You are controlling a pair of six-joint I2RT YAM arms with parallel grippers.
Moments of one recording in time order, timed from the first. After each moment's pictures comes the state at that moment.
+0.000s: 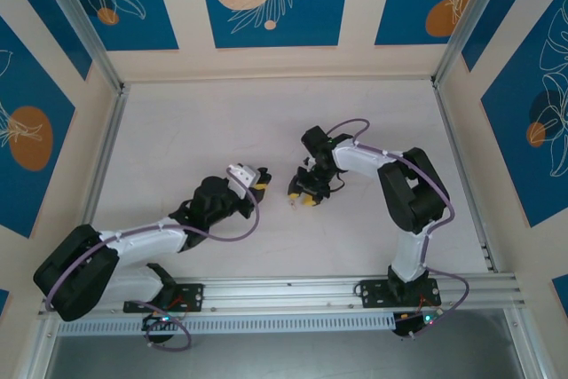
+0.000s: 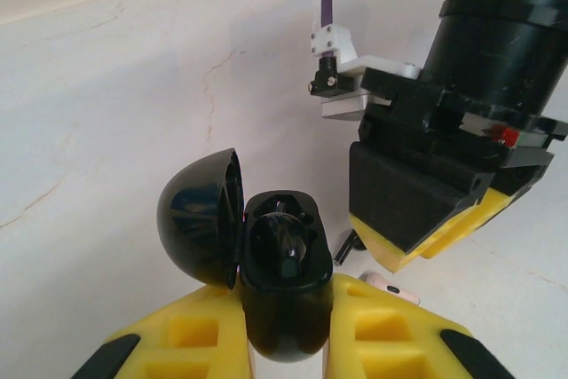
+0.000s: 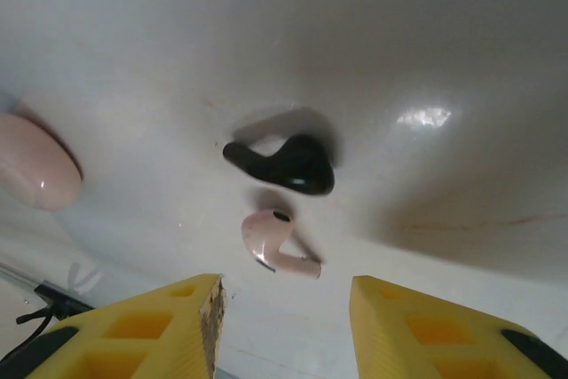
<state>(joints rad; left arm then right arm) -0.72 1.23 0.38 0.49 0.07 -0.04 0.54 1.88 1.20 -0.77 -0.50 0.77</state>
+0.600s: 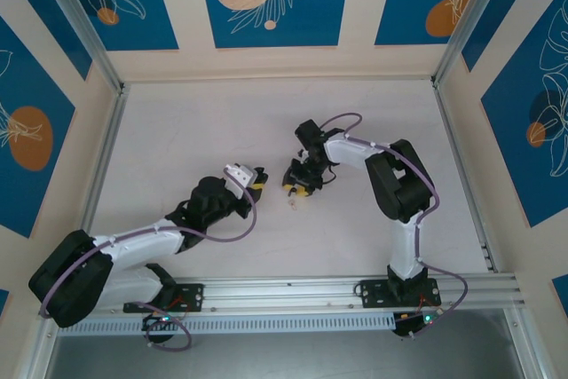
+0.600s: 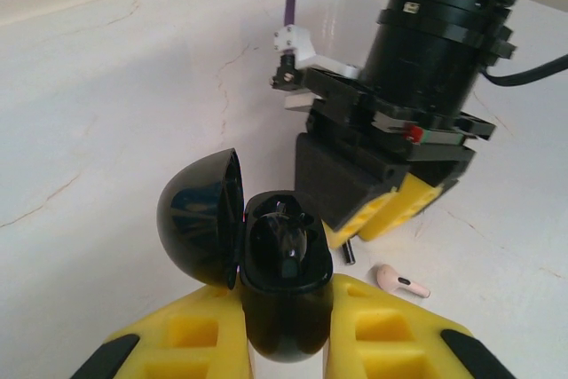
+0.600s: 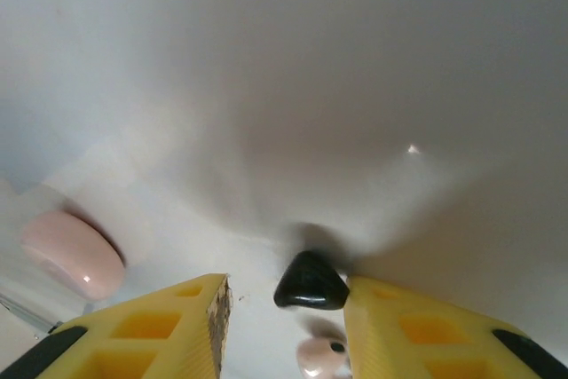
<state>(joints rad) -0.71 1.19 0.38 0.45 0.06 -0.03 0.54 2.01 1.34 -0.72 -0.47 0.78</state>
